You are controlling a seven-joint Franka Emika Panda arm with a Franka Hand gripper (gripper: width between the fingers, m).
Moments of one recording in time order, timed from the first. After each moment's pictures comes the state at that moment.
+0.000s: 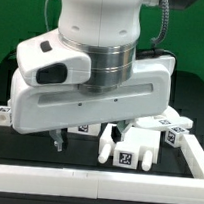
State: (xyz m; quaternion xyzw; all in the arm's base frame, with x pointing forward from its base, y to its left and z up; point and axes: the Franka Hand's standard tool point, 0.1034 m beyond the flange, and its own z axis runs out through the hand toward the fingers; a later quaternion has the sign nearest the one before) arm 0.654 -0.035 0.065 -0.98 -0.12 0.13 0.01
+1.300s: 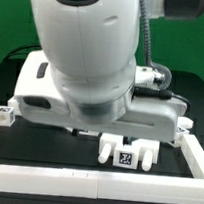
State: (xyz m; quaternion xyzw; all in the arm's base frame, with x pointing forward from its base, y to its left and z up) arm 0.614 -0.019 0.067 -0.93 0.09 0.35 0.03
